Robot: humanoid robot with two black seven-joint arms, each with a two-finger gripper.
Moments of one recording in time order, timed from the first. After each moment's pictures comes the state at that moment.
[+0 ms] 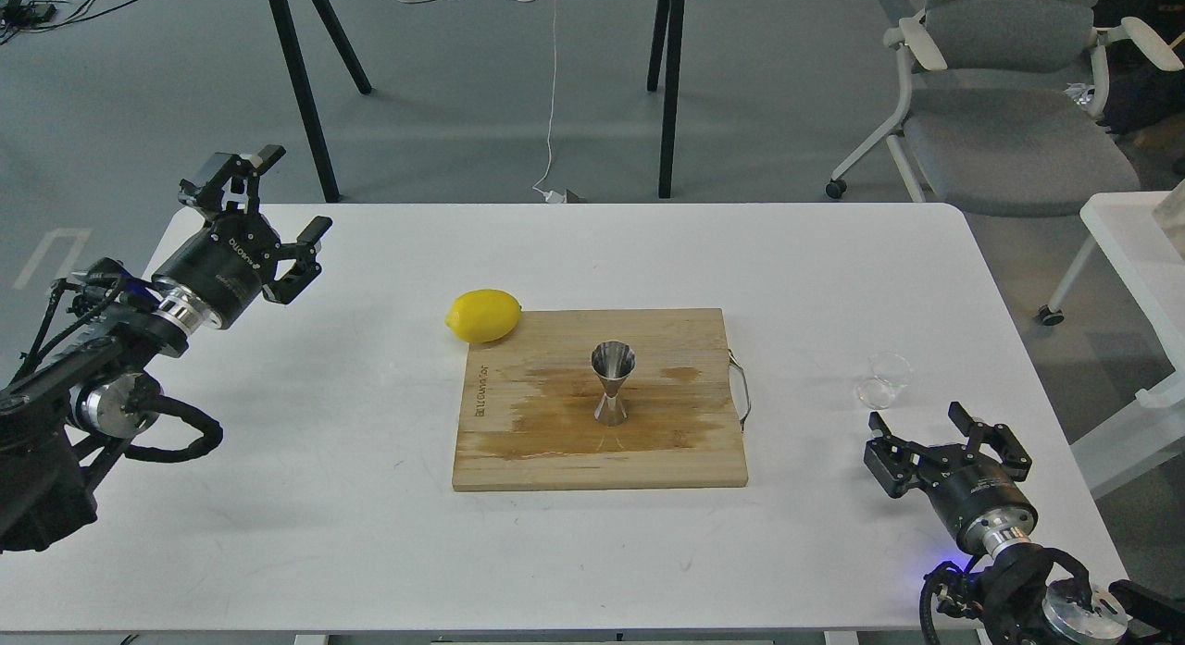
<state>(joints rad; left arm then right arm) -0.62 0.50 -0.66 -0.70 0.33 -0.49 -0.49 0.15 -0.52 0.59 1.09 1.00 0.49 0.24</state>
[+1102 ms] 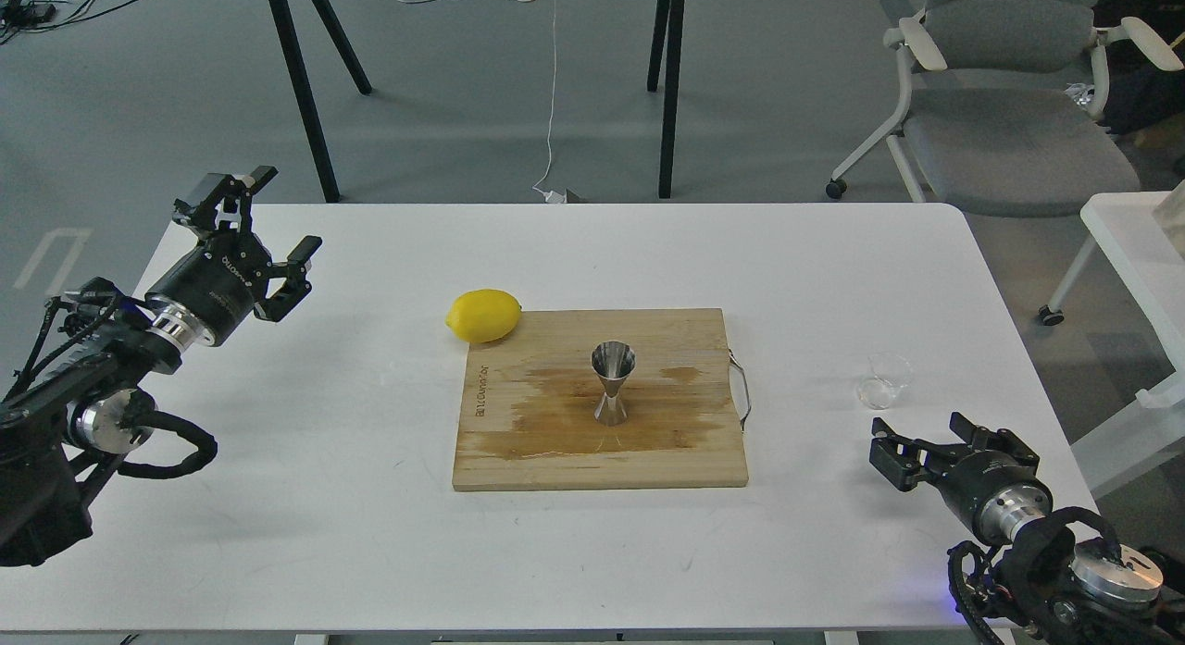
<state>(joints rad) -0.59 0.49 -0.66 -0.66 0.33 -0.49 -0.49 0.13 -0.63 0.74 1.32 1.12 0.07 0.24</state>
